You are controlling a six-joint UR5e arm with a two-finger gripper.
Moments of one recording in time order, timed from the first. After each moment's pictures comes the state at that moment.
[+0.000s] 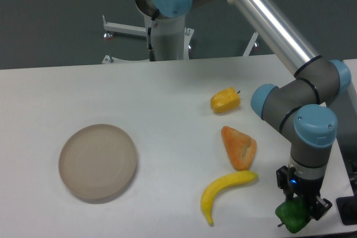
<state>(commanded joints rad) 2.38 -2.55 -0.67 -1.11 1.50 1.49</state>
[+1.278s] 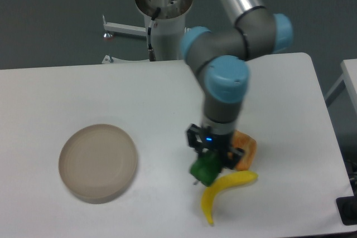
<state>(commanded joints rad) 2.07 -2.11 -1.21 -1.26 1.47 0.81</state>
